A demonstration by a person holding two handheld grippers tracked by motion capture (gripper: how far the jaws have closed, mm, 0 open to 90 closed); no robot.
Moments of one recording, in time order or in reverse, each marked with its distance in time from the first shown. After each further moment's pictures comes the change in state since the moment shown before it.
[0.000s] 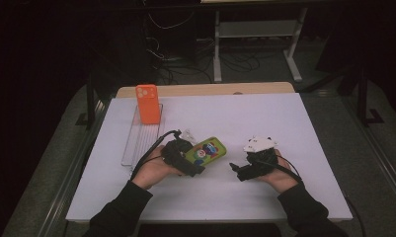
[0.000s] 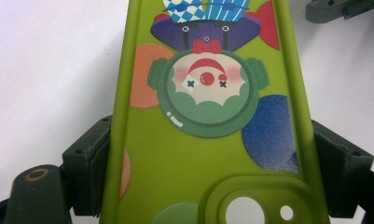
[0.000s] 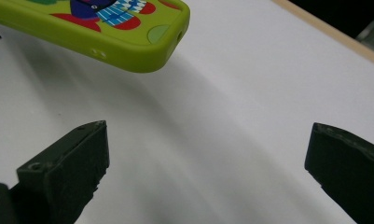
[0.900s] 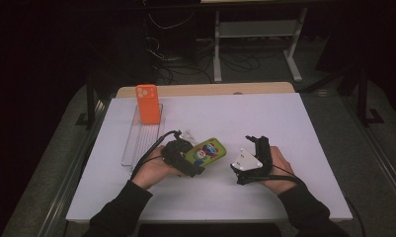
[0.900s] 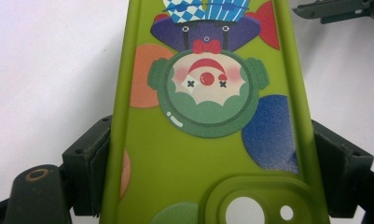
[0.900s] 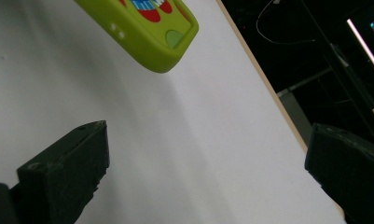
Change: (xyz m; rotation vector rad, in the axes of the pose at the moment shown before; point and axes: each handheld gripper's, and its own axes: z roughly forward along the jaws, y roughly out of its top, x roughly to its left) left arm 0.001 0.000 0.000 0.013 -0.001 0.014; right arm 0.027 0.002 -0.001 -0.022 -0.253 -0.471
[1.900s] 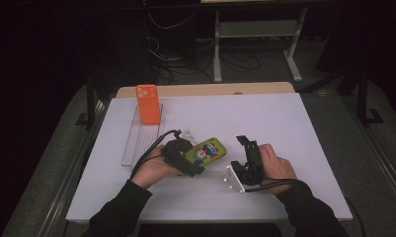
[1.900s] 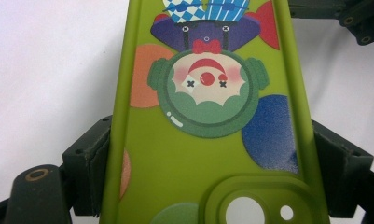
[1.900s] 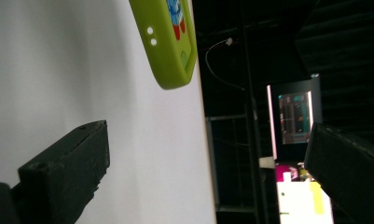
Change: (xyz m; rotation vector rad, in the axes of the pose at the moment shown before) left arm -0.001 0.001 -0.002 -0.006 -0.011 -0.017; right arm 0.025 0.010 -0.001 -0.036 -0.255 -0.498
